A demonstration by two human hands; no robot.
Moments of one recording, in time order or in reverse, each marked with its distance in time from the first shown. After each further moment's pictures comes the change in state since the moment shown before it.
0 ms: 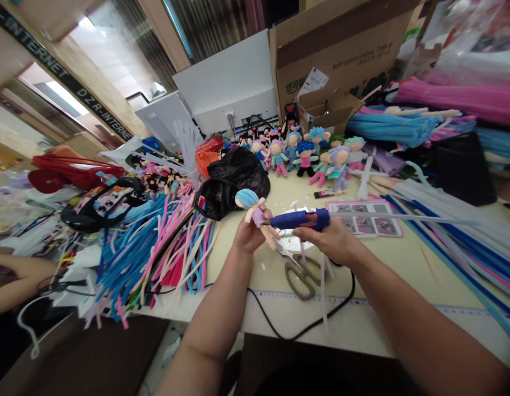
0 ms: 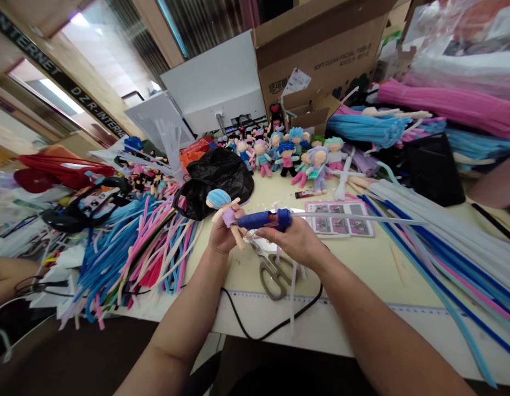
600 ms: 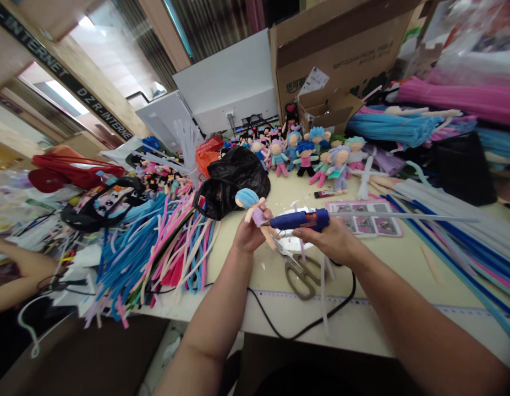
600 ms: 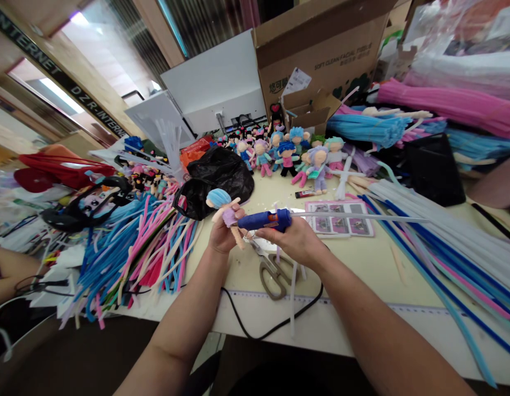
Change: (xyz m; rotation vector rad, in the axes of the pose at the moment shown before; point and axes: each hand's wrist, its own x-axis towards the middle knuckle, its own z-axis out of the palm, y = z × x) left_hand 0.000 0.000 -0.002 -0.045 -0.076 0.014; right_hand -0.001 0.000 0.001 -0.027 -0.001 0.018
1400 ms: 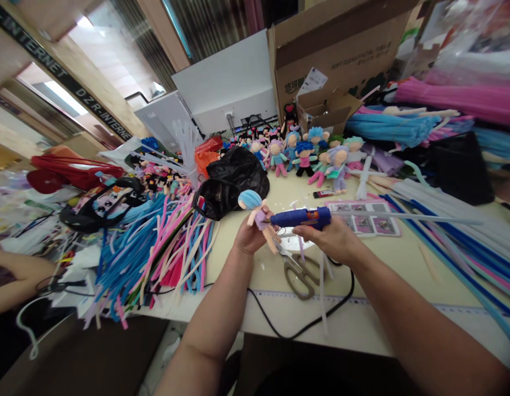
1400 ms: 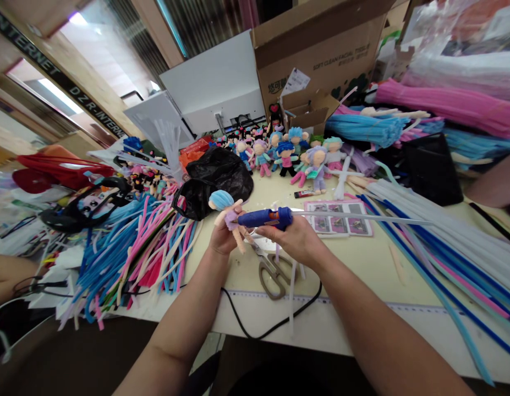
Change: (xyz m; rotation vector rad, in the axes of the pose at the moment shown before) left_hand 0.002 -0.003 -0.003 0.057 0.007 -0.046; right_hand 0.003 0.008 0.000 0.047 0.029 -0.050
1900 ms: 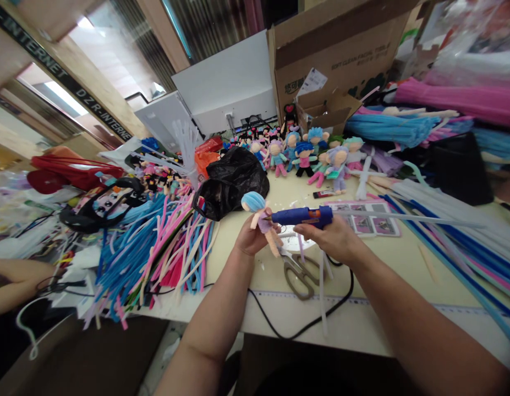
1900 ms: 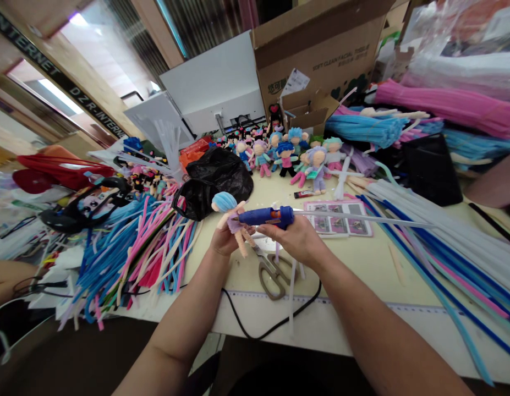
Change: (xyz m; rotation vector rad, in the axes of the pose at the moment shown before) left_hand -0.001 -0.005 0.002 0.035 0.060 -0.017; right_hand 0.001 0.000 -0.001 0.031 0.016 -0.009
